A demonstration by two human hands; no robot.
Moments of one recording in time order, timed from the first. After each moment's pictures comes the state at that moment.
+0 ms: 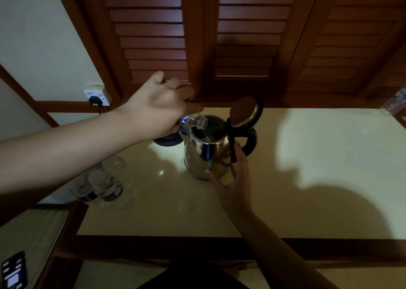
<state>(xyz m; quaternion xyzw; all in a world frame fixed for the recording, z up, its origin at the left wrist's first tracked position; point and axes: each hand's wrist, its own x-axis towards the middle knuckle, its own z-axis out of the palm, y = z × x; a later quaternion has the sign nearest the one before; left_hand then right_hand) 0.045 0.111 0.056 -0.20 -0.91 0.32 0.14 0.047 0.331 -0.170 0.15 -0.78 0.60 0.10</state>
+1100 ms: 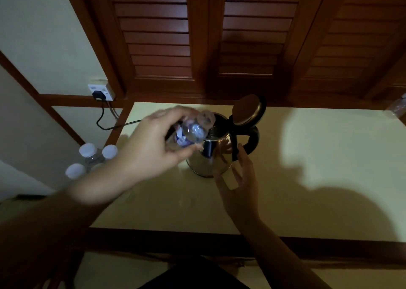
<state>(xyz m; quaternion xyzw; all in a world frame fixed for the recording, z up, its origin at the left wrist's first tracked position) 0.114 0.136 0.017 -0.09 -0.93 -0.29 0.19 0.071 0.346 -0.148 0.15 -0.77 0.62 0.09</state>
